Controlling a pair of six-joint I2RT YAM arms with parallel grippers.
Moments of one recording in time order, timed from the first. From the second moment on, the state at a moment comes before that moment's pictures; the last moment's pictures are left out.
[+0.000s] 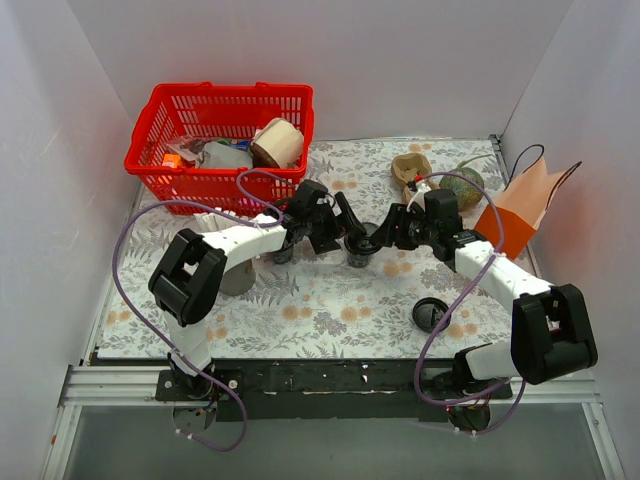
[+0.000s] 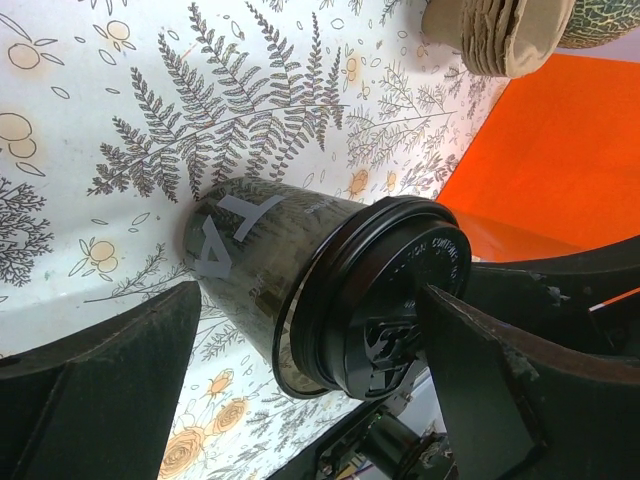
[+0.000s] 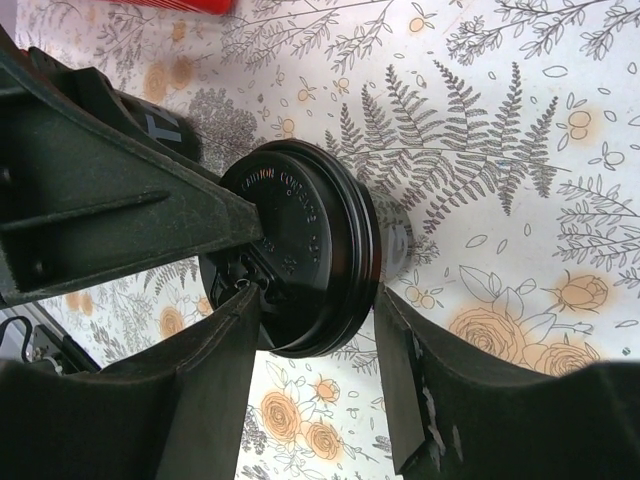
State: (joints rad) left arm -0.67 1.85 1.25 -0.13 0.22 -1.06; right arm 0.33 1.36 0.79 -0.07 -0.42 0.47
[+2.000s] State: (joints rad) left arm -0.65 1.79 1.12 -0.02 0.28 -1.12; right arm 0.37 1.39 0.84 -0.16 -0.40 0.44
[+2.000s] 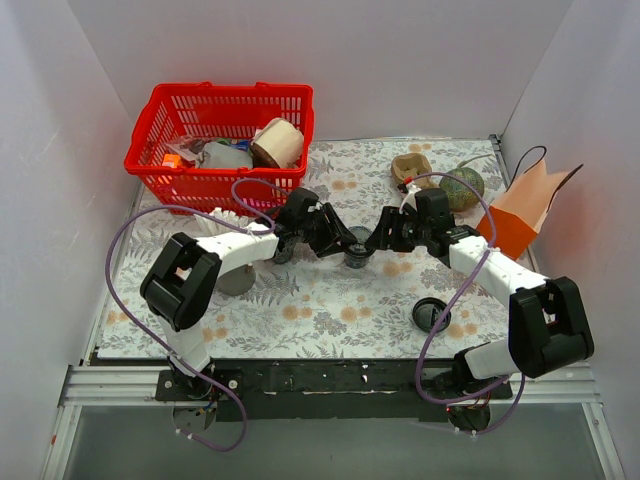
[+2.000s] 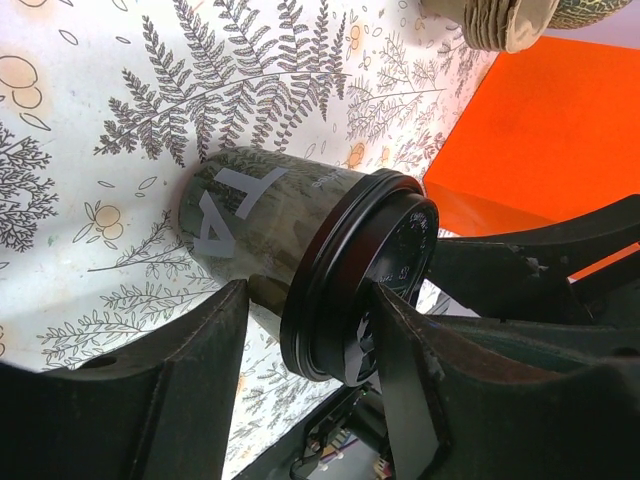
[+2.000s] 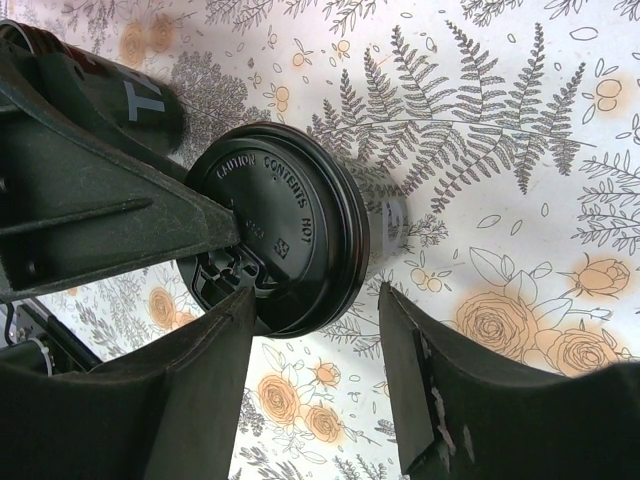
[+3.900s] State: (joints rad) left arm -0.63 1.80 1.25 -0.21 0.21 -0.99; right arm 0.38 1.47 0.93 -0.14 -0.33 0.50
